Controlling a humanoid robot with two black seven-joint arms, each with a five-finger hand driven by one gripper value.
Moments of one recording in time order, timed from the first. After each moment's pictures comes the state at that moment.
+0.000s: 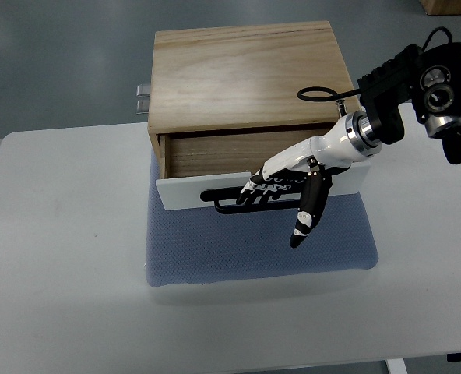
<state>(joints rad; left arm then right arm) 0.05 0.00 -0.27 -0.10 0.04 -0.02 -0.17 1.83 -0.61 -0.46 1.64 -0.35 0.47 -0.14</state>
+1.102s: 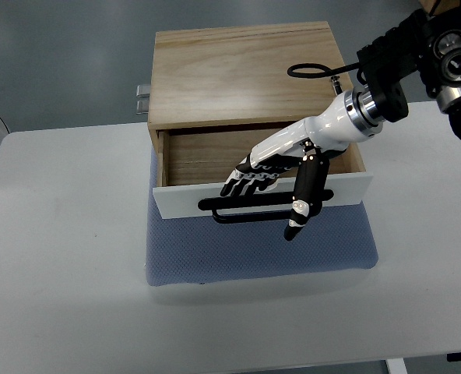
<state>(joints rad) 0.05 0.00 -0.27 -0.10 0.04 -0.02 -0.17 1.92 -0.65 -0.36 1.65 -0.31 0.52 -0.13</state>
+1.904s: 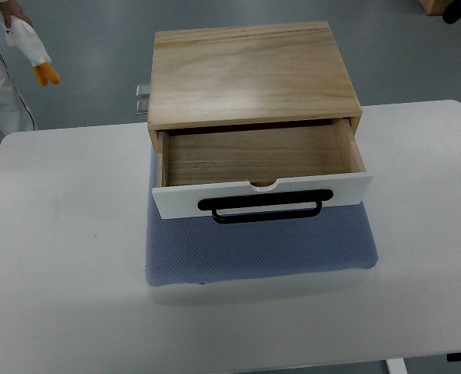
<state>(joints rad) 0.05 0.00 -0.27 -0.10 0.04 -0.02 -0.17 1.49 -0.61 0.42 1.14 -0.31 0.22 -0.04</state>
